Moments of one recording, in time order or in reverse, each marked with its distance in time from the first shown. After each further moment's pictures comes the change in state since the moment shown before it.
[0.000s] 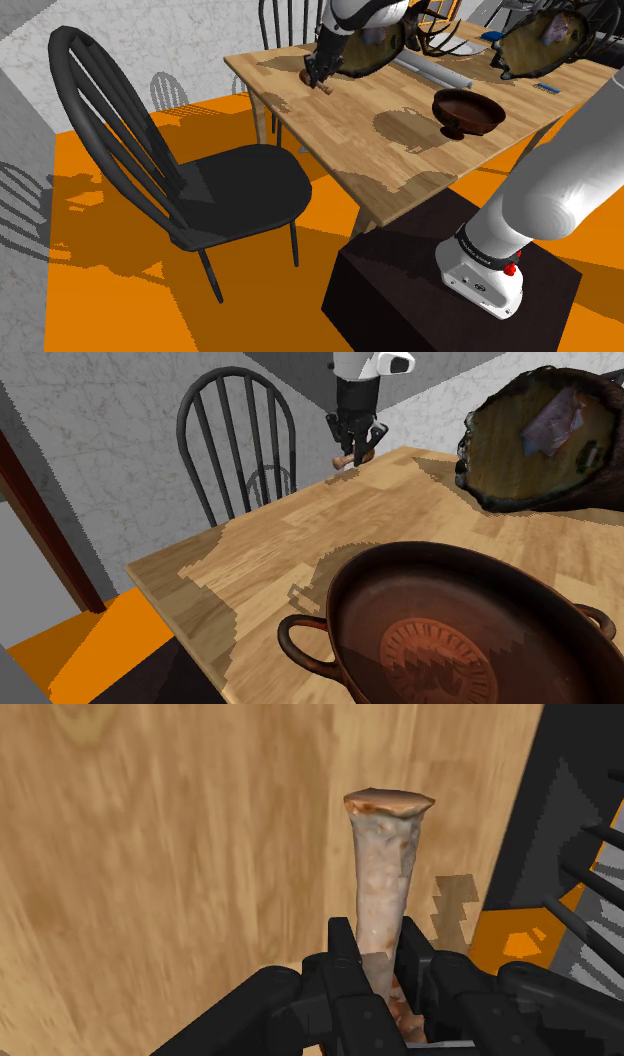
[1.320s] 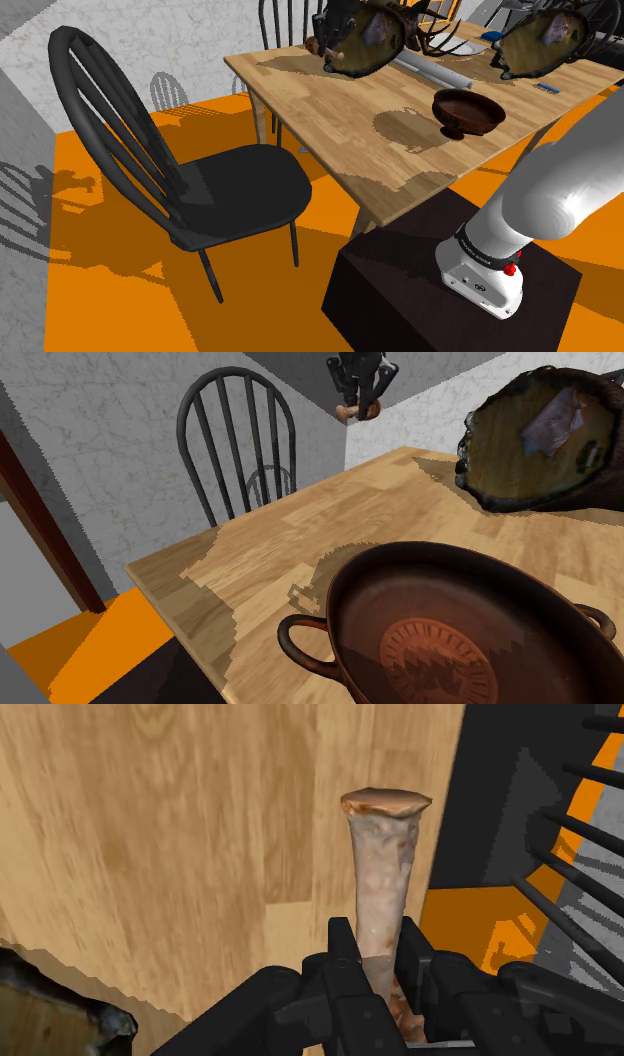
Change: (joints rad) arm -0.008 -0.094 -0.009 0.142 -0.014 -0.237 0.011
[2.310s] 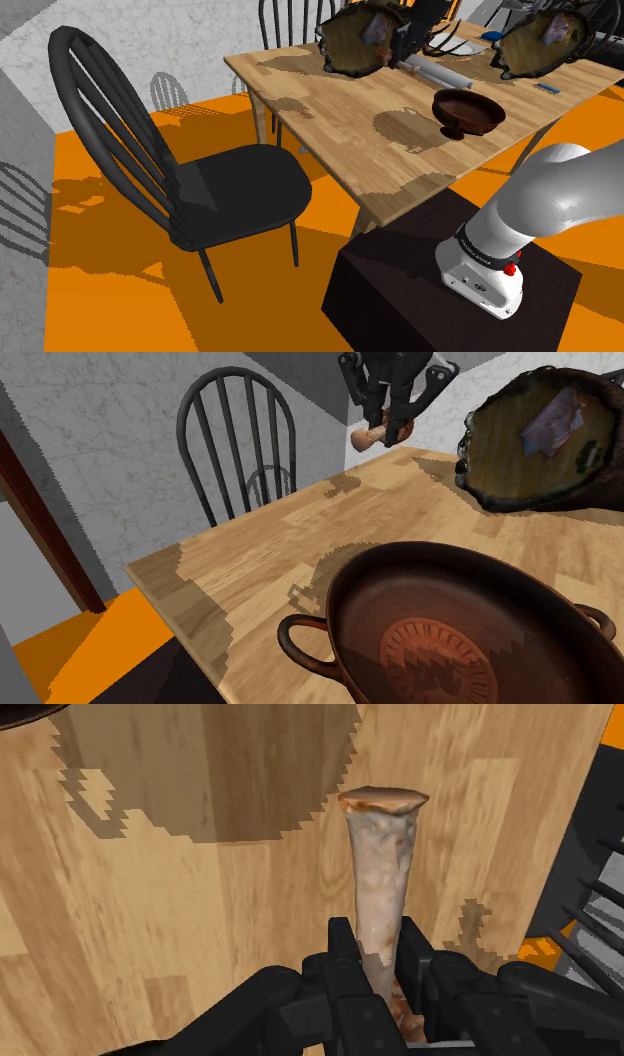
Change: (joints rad) arm -0.099 -0.477 -0.140 -0.423 -0.040 -0.071 -0.203
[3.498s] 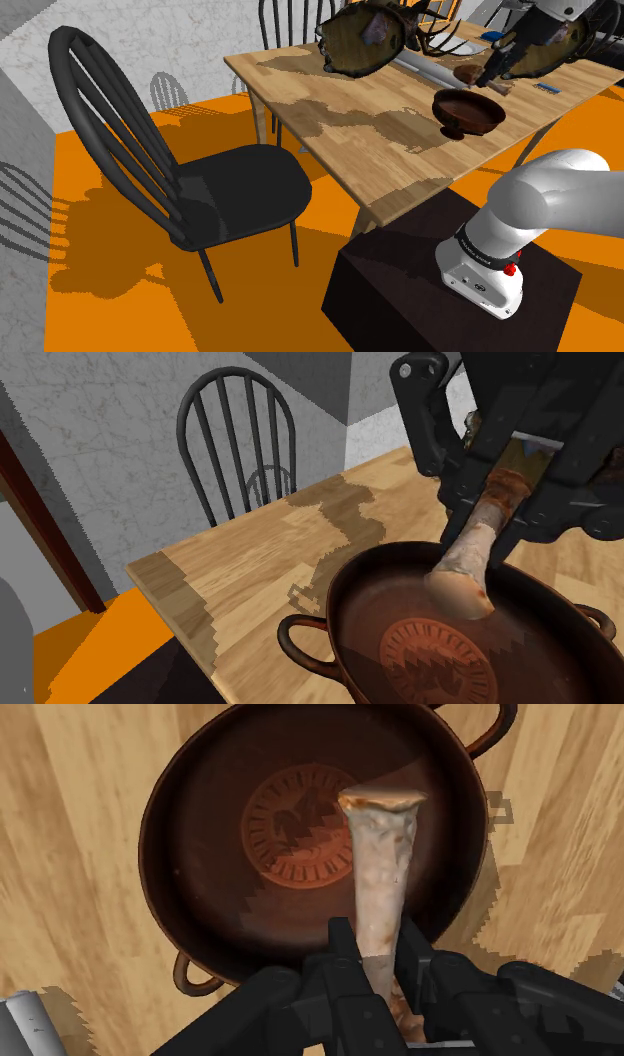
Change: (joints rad) arm -0.218 -0.422 -0.265 -0.185 -0.206 -0.255 -0.308
